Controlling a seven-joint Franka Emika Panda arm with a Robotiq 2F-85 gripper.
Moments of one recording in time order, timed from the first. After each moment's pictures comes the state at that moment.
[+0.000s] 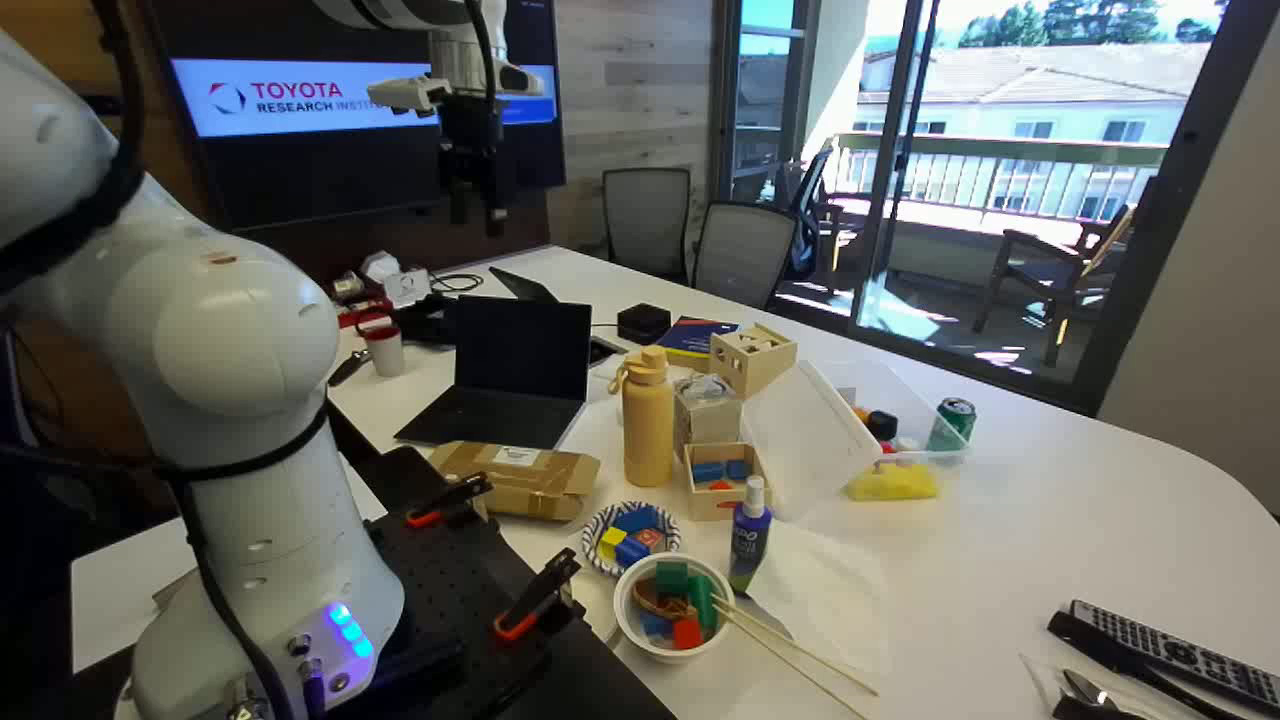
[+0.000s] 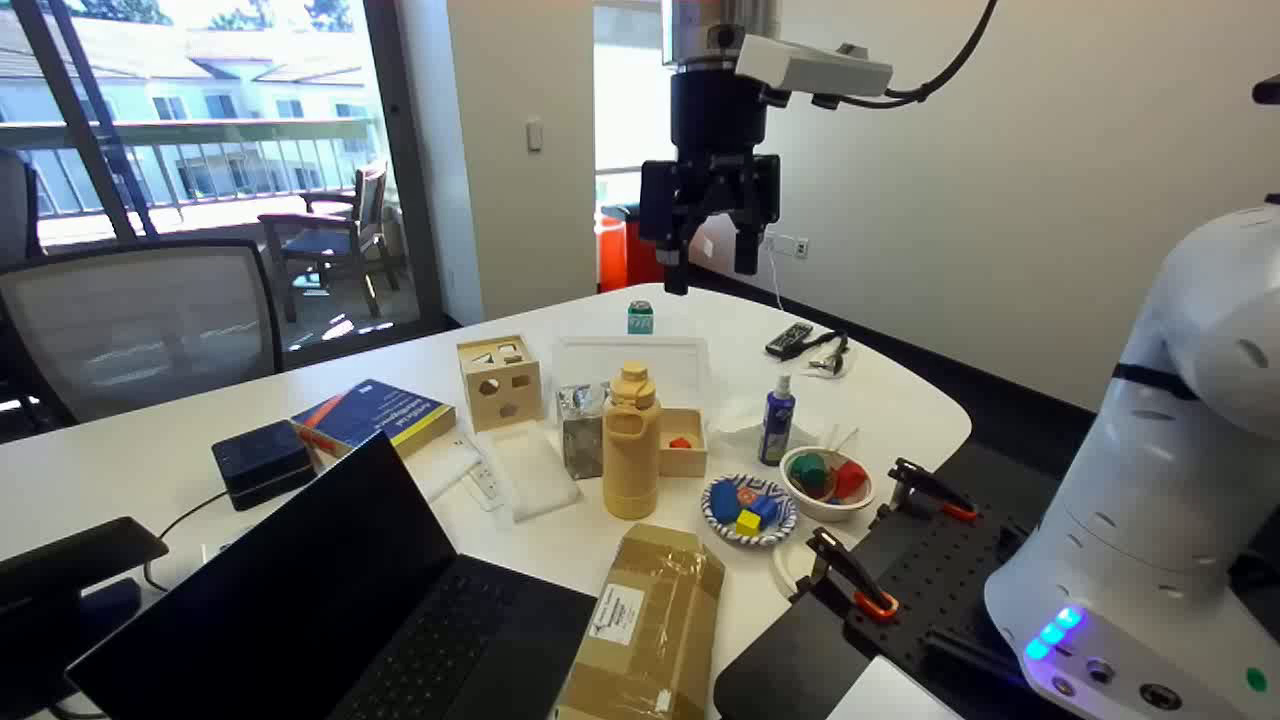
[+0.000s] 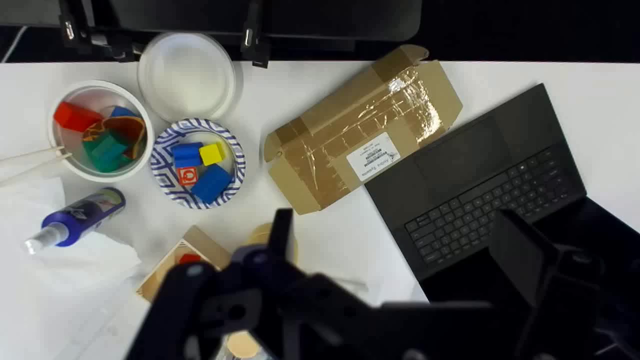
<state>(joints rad) 0.18 -0.51 0.27 -2.48 0.21 1.91 0.30</state>
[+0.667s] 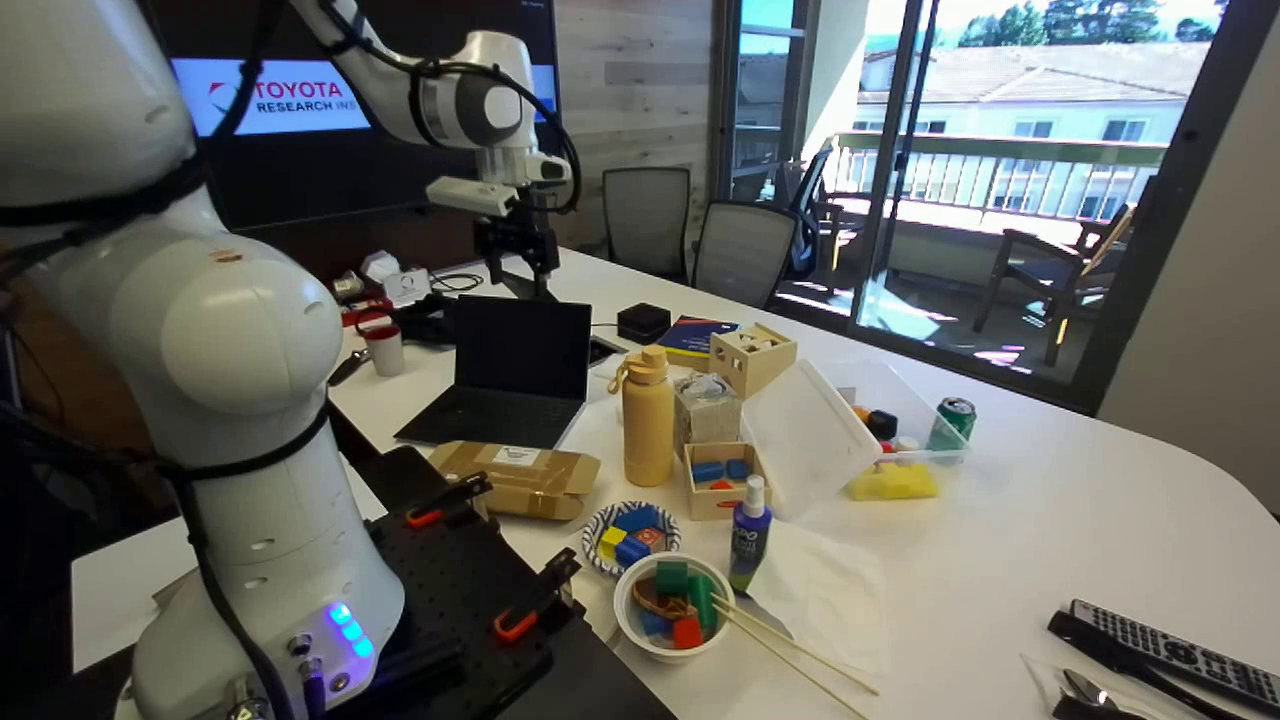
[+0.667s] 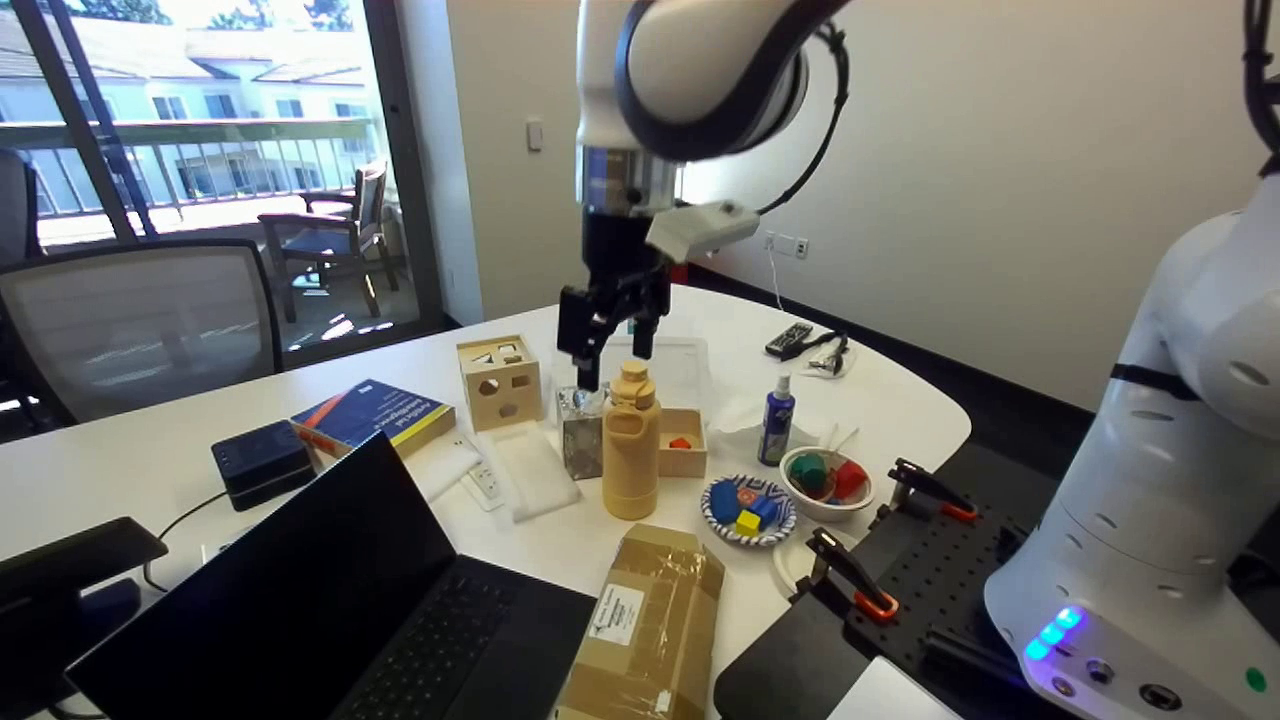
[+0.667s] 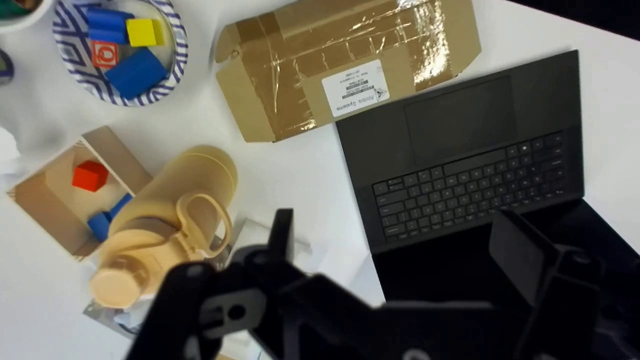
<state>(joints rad) 0.20 -0.13 0.31 -2.47 0.12 2.38 0.14</state>
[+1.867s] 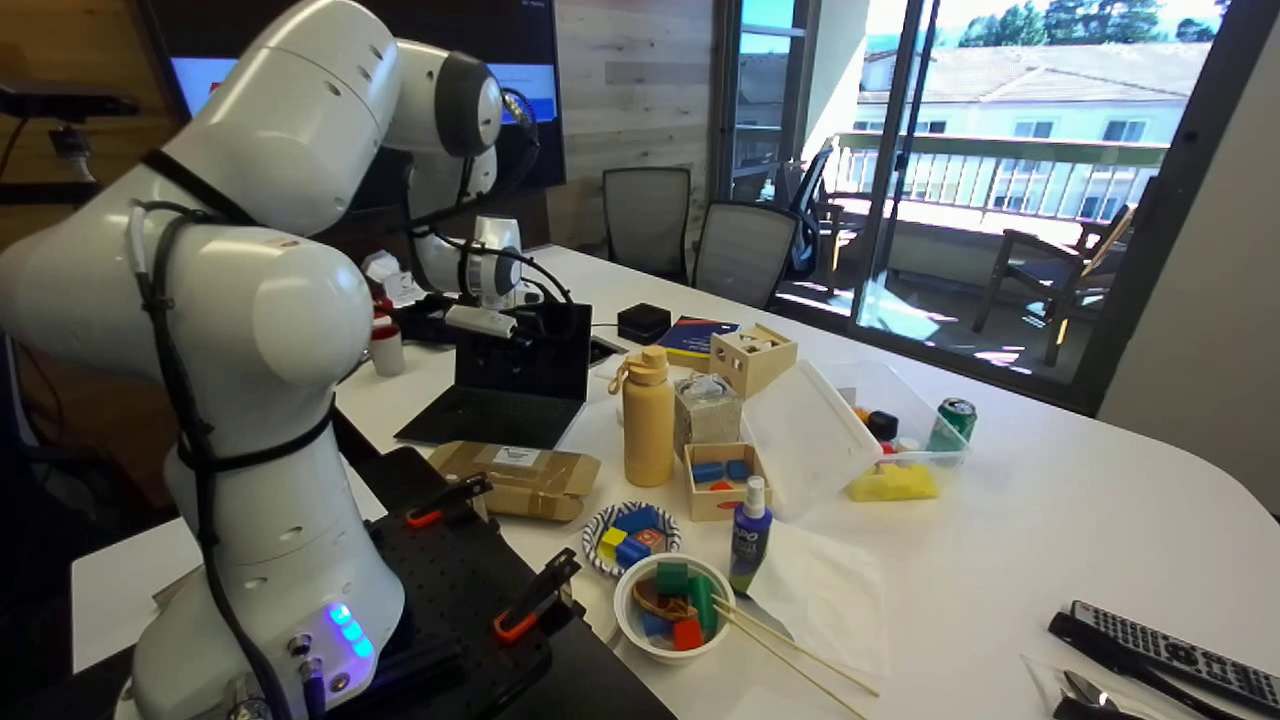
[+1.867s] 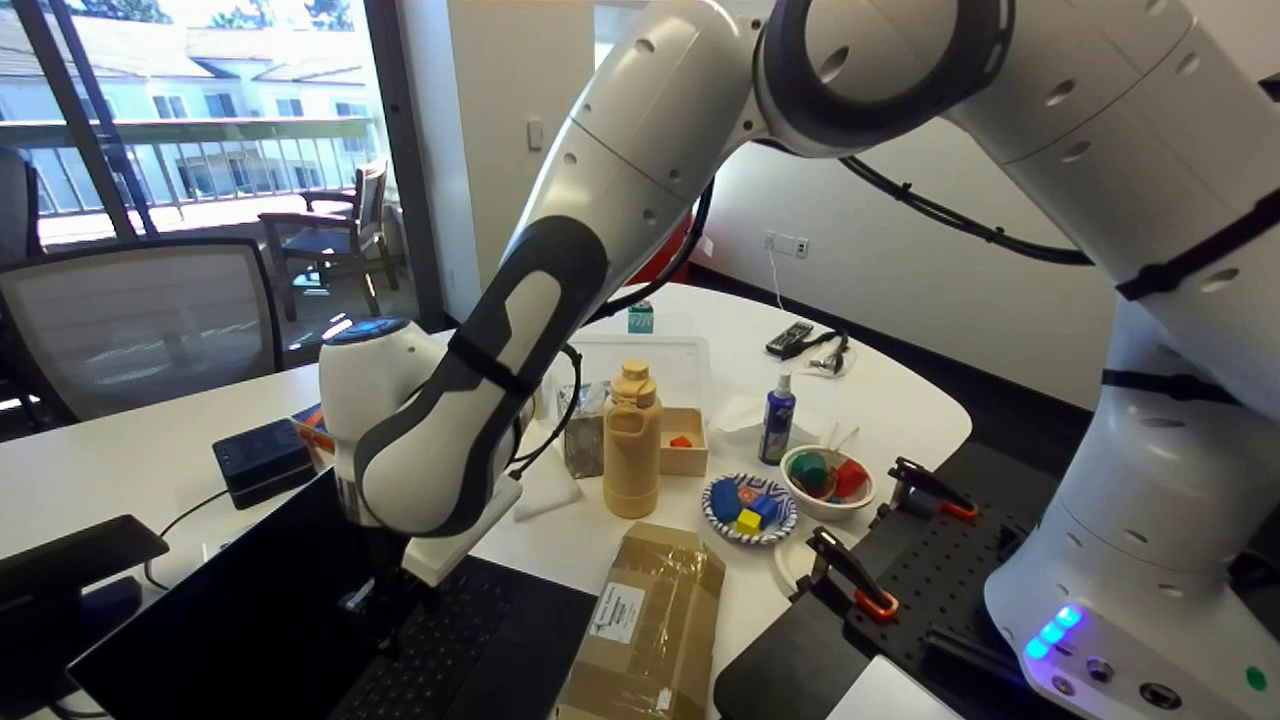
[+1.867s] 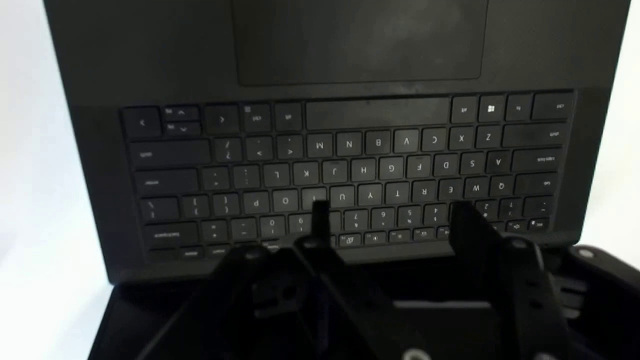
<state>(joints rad) 0.55 0.92 0.21 -1.68 -0.10 2.61 0.25</state>
